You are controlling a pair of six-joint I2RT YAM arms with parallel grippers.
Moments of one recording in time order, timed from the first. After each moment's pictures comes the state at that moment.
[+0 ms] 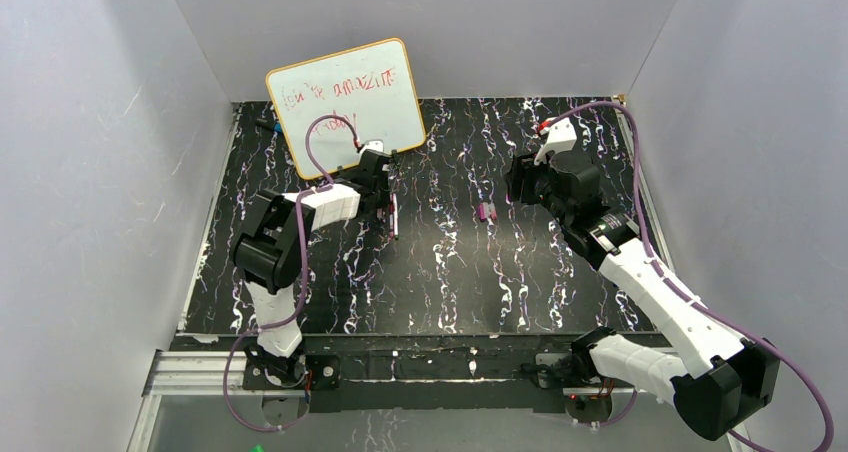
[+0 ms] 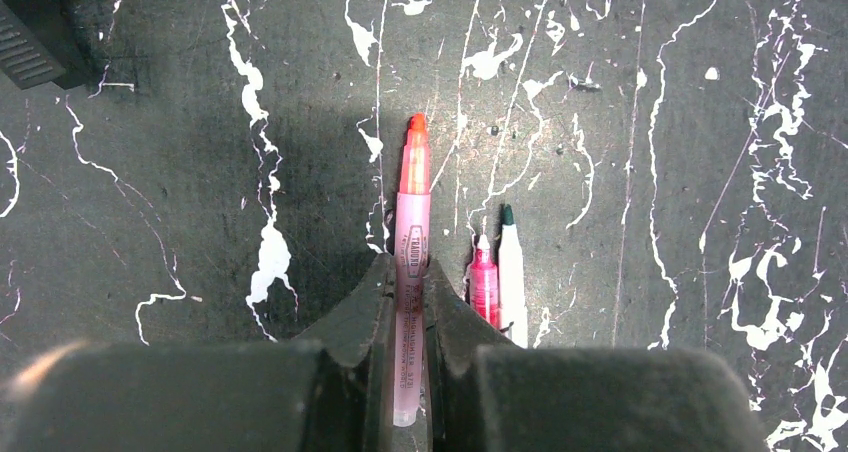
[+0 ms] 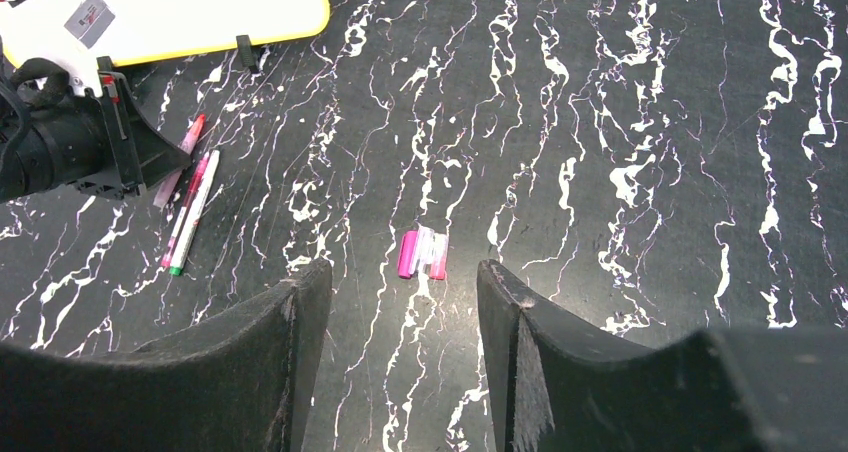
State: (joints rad) left arm -0.45 1.92 1.11 -0.08 -0.24 -0.40; right arm 0.53 1.03 0.95 -0.27 0.19 0.18
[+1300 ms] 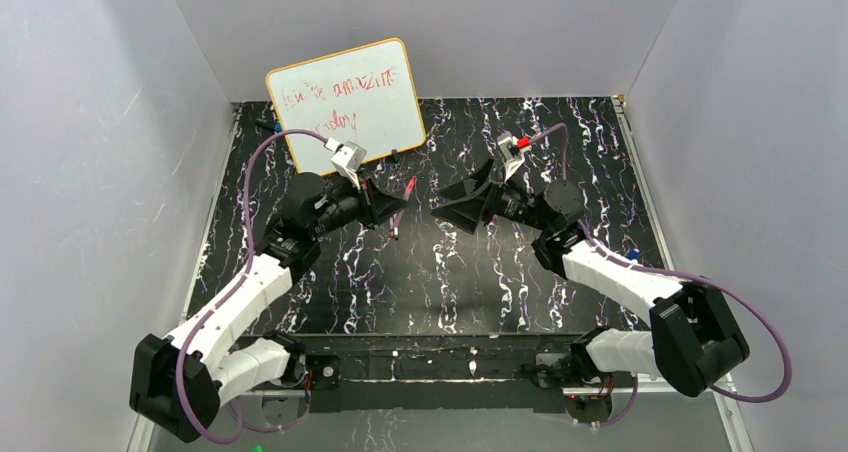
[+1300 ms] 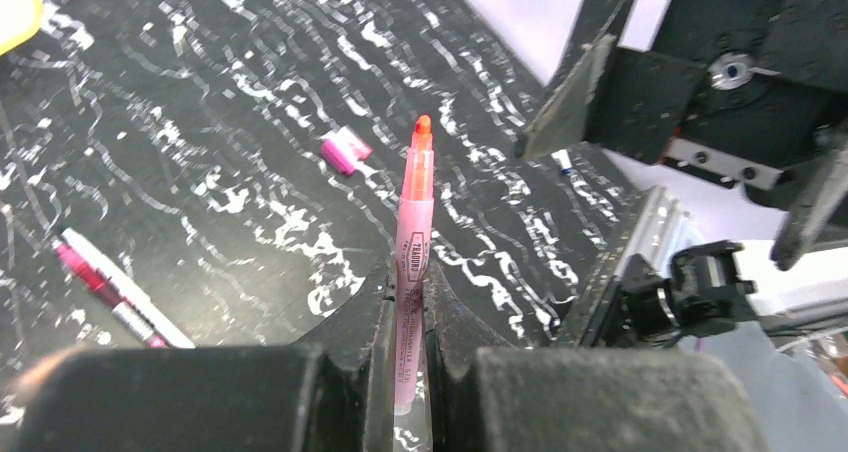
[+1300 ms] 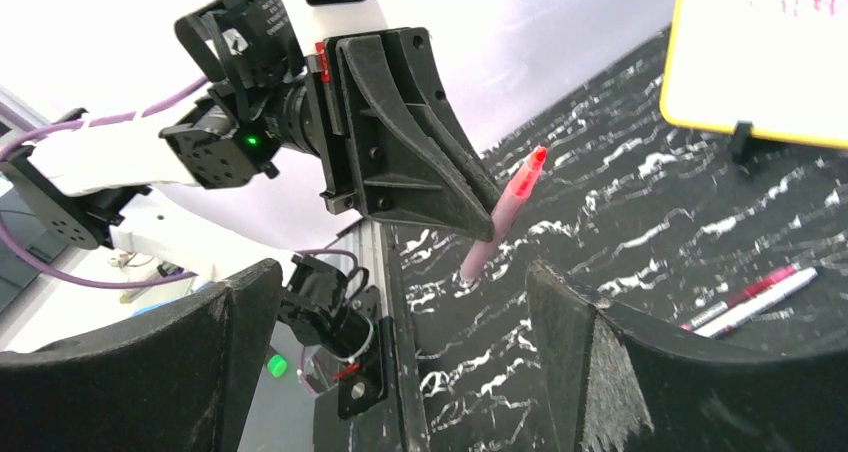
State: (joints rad) left arm -0.46 1.04 0.73 0.10 0.48 -0.38; right arm 0.57 1.25 0.64 0.87 -0.73 0.80
